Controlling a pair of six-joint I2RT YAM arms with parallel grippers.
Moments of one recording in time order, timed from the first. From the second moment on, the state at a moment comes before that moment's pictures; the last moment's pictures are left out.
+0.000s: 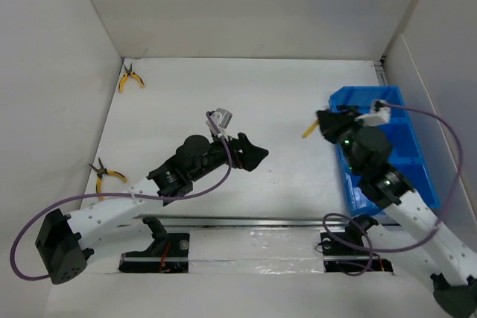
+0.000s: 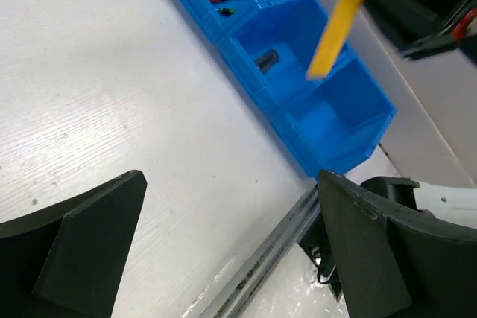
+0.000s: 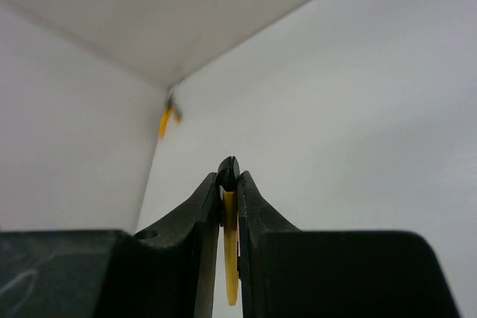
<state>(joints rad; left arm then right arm) -0.91 0.99 0.68 0.17 0.01 -0.60 0.69 0.81 0.77 -0.04 0.41 0.82</state>
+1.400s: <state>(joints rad) -0.81 0.89 0.65 -0.04 -0.21 -0.65 -0.67 0.93 0.63 -0.23 -0.32 0.70</state>
